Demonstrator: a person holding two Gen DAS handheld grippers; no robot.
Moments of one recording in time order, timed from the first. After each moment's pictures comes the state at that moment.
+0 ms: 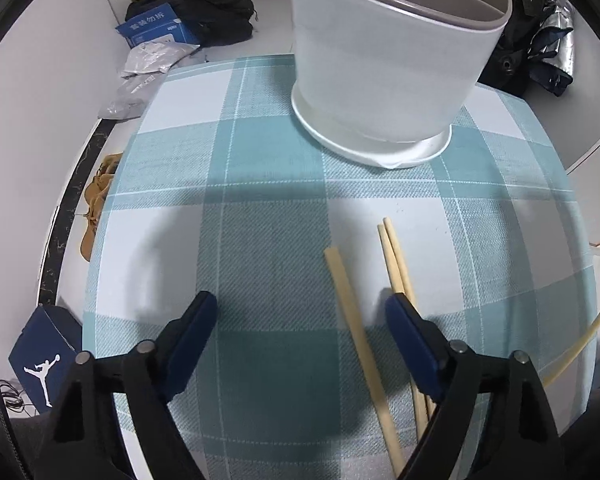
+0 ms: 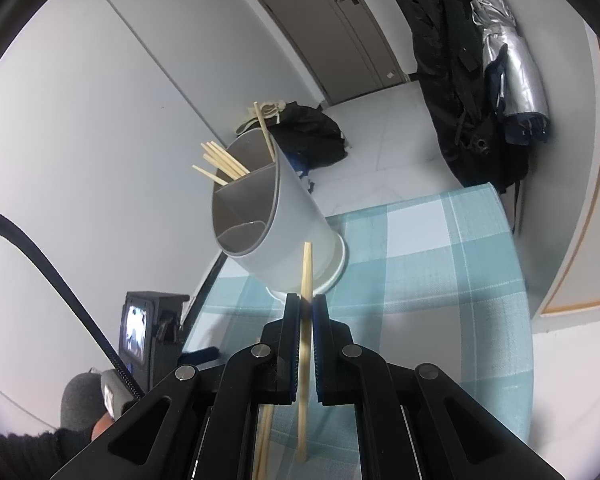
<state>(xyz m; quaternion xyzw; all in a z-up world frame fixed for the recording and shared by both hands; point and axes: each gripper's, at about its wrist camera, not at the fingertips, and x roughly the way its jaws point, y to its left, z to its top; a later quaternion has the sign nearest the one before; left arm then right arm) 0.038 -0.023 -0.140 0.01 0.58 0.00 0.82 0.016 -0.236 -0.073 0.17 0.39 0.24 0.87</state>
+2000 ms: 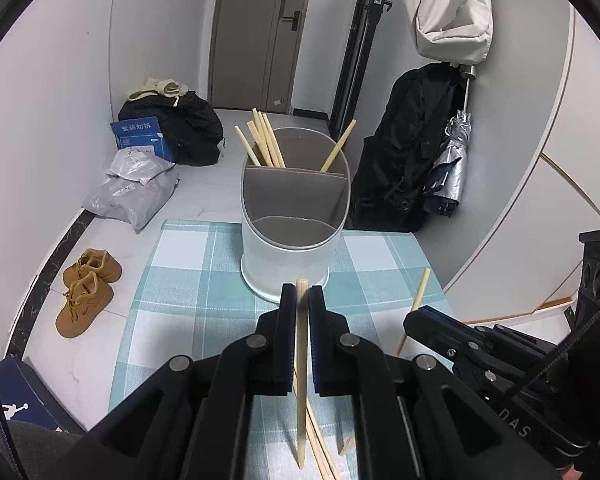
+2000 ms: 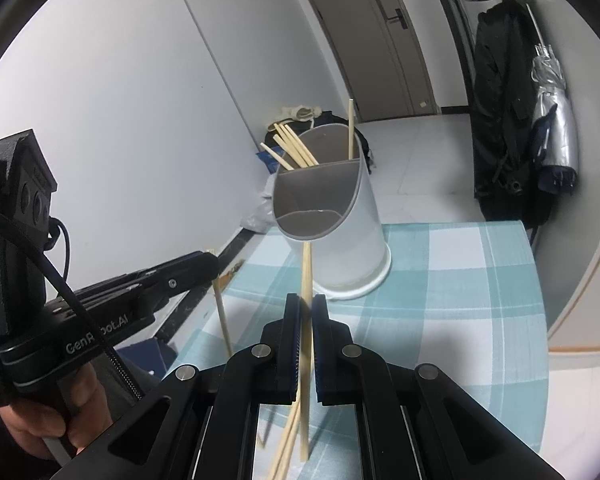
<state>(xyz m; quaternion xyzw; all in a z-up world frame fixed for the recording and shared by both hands) -0.020 -0.026 -0.021 -0.07 0.36 -0.09 0.92 -0.020 -0.186 -0.057 0.09 0.35 0.27 0.89</state>
